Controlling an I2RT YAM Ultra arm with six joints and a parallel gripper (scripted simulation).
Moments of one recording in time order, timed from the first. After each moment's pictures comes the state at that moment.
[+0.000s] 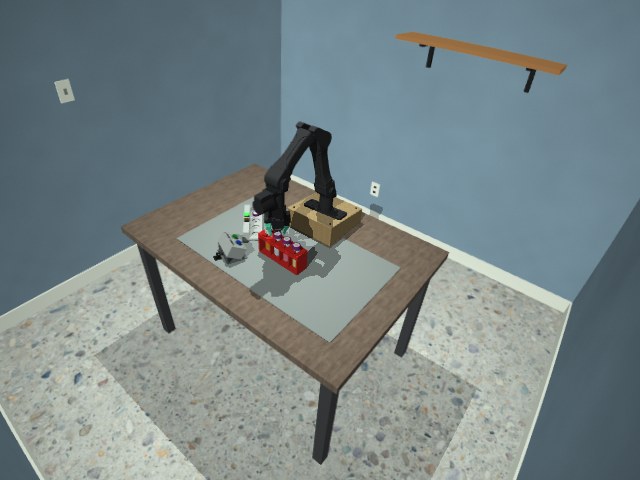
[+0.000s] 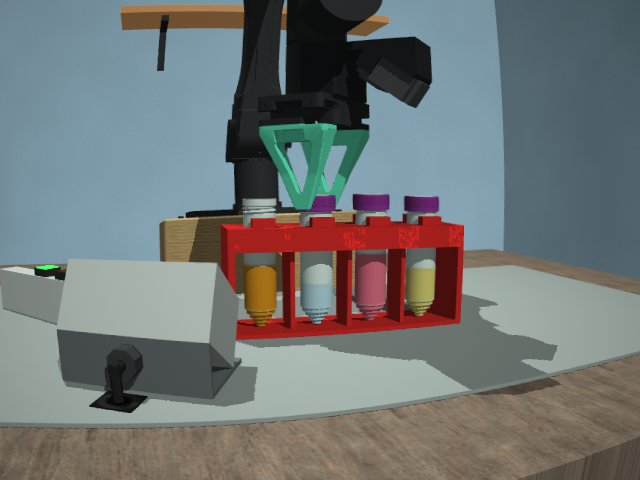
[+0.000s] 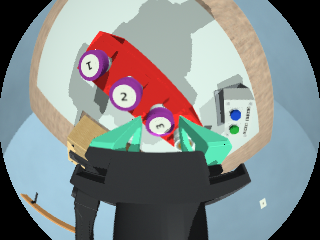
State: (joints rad) arm -0.08 1.91 1.20 -0.95 0.02 -0.79
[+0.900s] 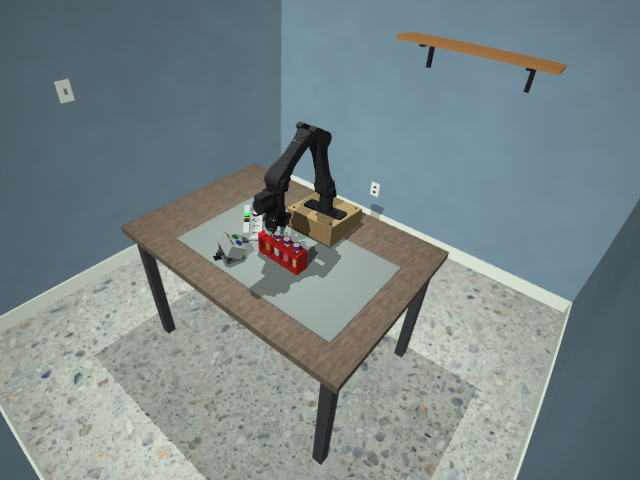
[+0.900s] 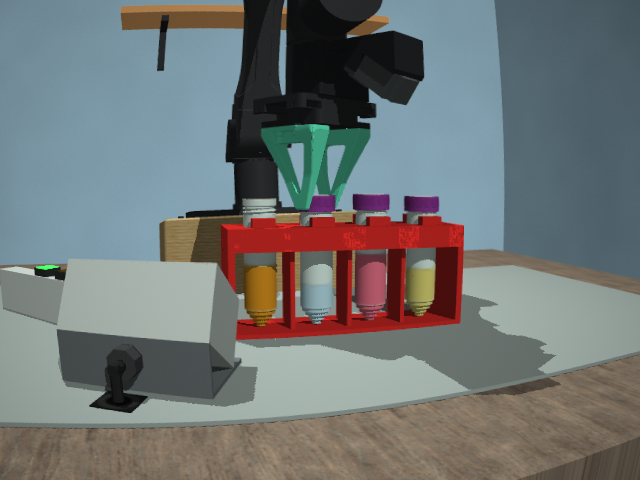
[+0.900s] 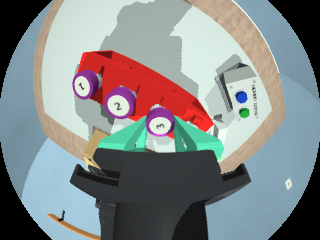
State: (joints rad) arm -0.08 1.91 1.20 -0.95 0.02 -0.53
